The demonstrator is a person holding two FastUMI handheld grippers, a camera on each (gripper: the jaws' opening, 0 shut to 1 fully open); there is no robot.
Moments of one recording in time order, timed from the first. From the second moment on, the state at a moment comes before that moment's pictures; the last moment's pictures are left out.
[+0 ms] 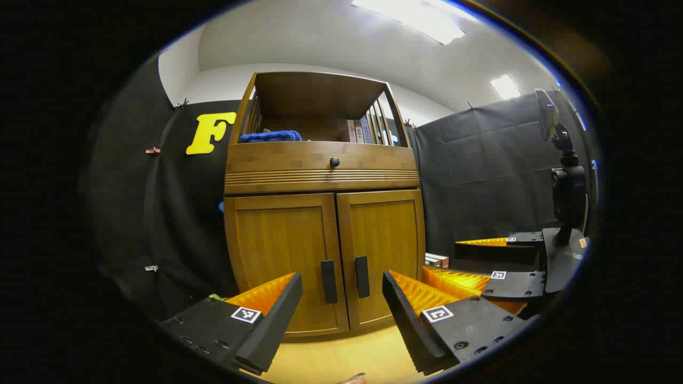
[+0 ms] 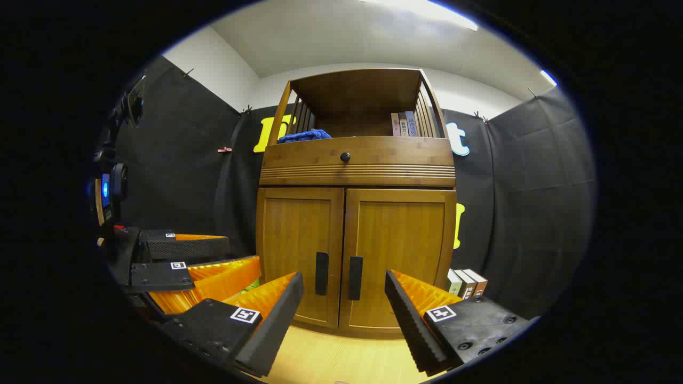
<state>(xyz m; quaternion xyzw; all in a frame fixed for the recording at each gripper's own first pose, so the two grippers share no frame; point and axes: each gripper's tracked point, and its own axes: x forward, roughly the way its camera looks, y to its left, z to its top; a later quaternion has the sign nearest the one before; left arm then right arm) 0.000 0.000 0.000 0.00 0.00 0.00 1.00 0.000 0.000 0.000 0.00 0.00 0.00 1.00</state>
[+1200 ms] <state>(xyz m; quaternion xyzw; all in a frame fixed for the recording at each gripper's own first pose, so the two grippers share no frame) -0.011 0.017 0.005 -0.01 -0.02 0.02 1.00 0.000 0.005 -0.004 -0.01 0.00 0.00 1.00</state>
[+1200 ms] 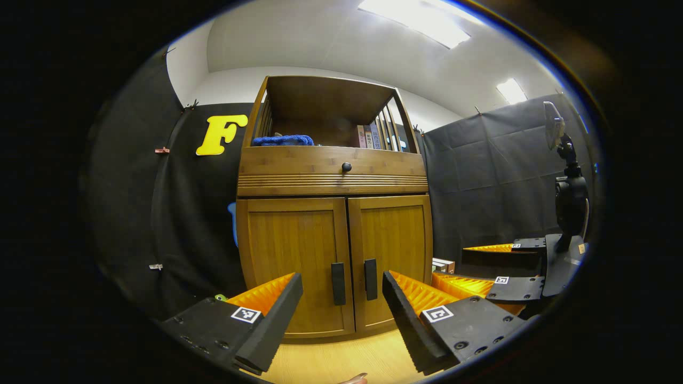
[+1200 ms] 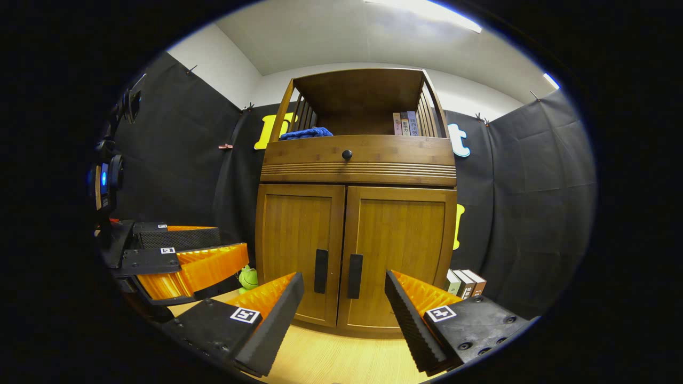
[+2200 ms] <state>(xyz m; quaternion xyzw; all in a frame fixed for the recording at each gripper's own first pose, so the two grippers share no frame) -0.024 0.043 0.008 -0.02 -0.03 0.03 1.00 0.076 0.007 -0.040 0.02 0.02 0.00 1.00</state>
